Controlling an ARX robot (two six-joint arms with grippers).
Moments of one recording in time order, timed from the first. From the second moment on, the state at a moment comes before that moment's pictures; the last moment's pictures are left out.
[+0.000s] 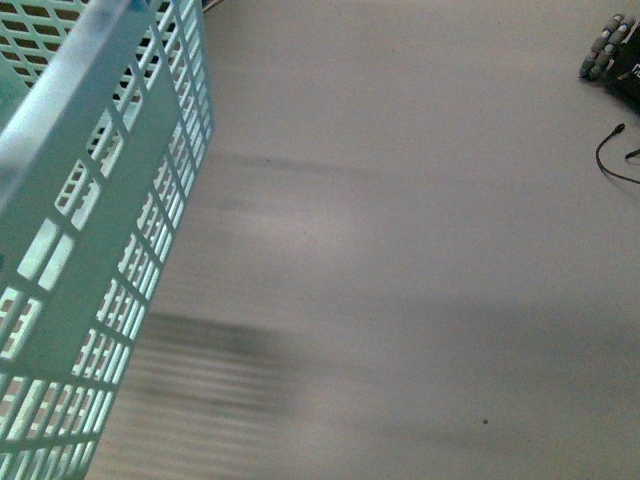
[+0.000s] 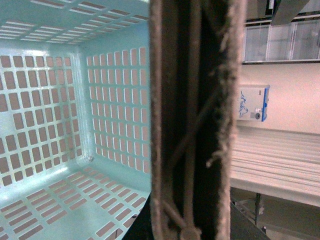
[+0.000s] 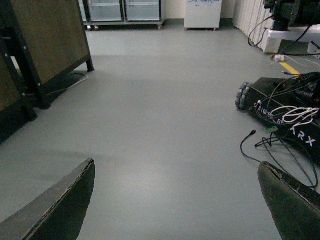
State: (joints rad) left arm -0.09 0.90 0.67 -0.11 -0.13 -1.51; right arm 0.00 0.00 0.02 0.00 0.00 0.00
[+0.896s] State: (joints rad) left arm -0.16 0.82 0.74 -0.23 -0.17 -1.50; right arm 0.00 0.00 0.02 0.00 0.00 0.00
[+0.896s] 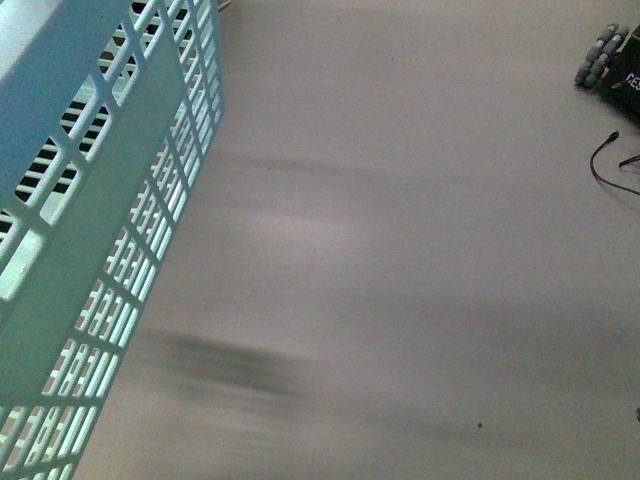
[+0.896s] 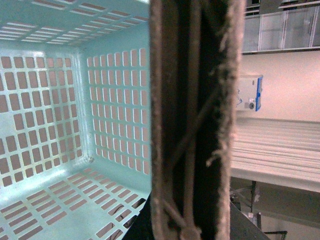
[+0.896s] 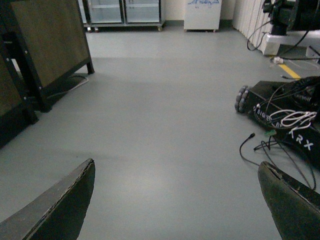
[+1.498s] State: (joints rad) left arm -0.16 0.82 0.74 -0.23 -0.16 -1.50; right arm 0.00 0.00 0.02 0.00 0.00 0.00
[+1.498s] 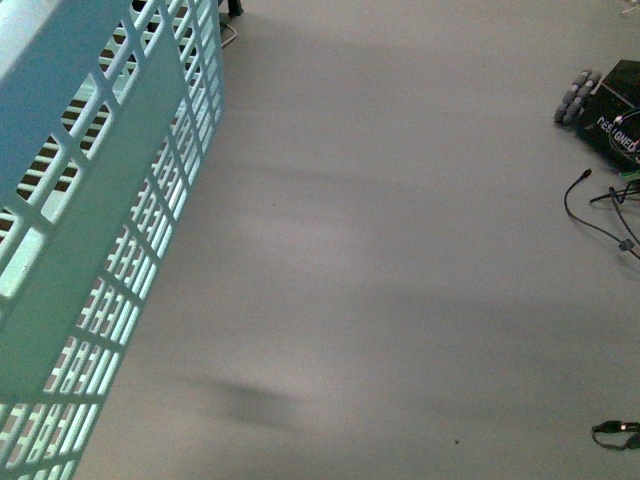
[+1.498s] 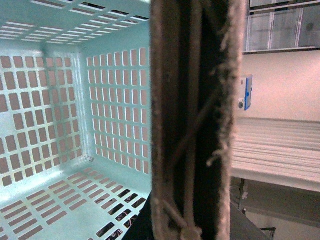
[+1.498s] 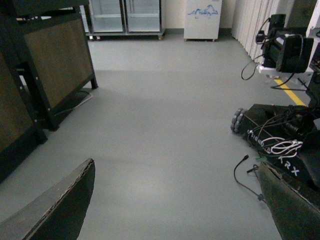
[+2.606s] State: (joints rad) left arm -0.16 0.82 0.74 -0.23 -0.16 -1.50; right arm 0.00 0.00 0.02 0.00 0.00 0.00
